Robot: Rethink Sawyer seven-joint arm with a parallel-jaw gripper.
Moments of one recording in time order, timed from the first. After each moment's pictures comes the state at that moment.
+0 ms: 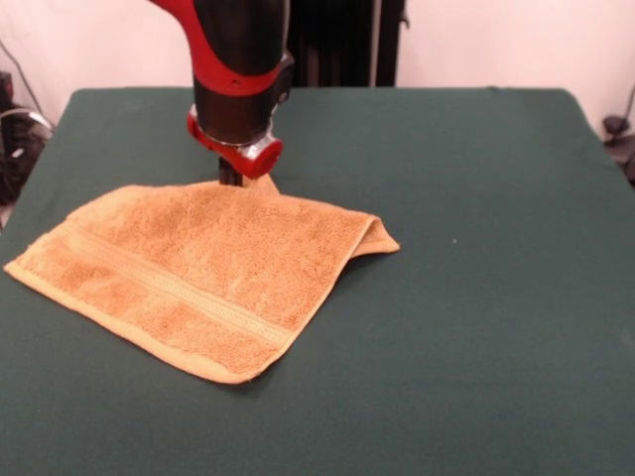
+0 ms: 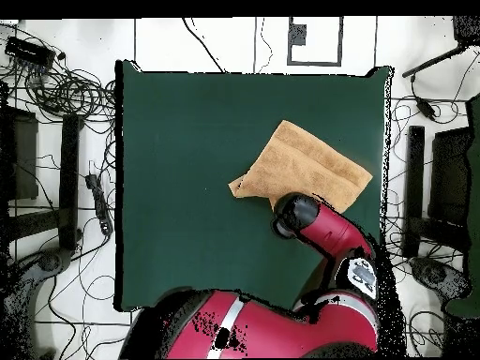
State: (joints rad) arm -0.16 -0.28 -0.35 1.61 0.31 0.46 1.85
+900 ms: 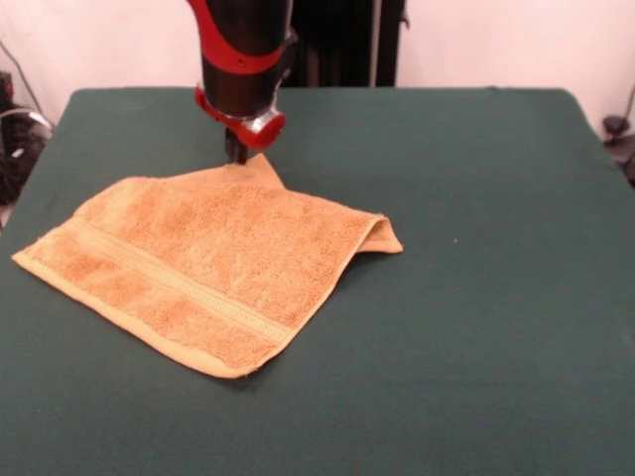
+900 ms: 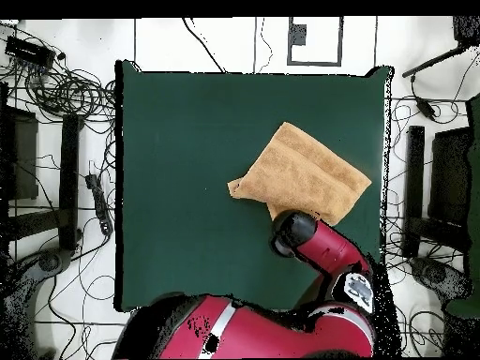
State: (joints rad) arm -0.14 -0.31 -0.39 1.74 0.31 0.46 1.85
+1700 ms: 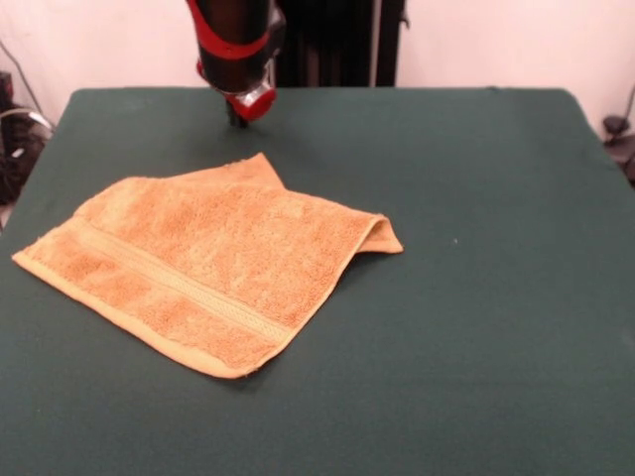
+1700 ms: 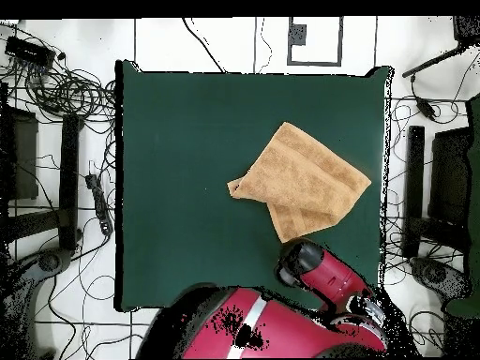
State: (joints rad) arm -0.21 -0.28 -0.39 1.84 0.28 0.43 1.85
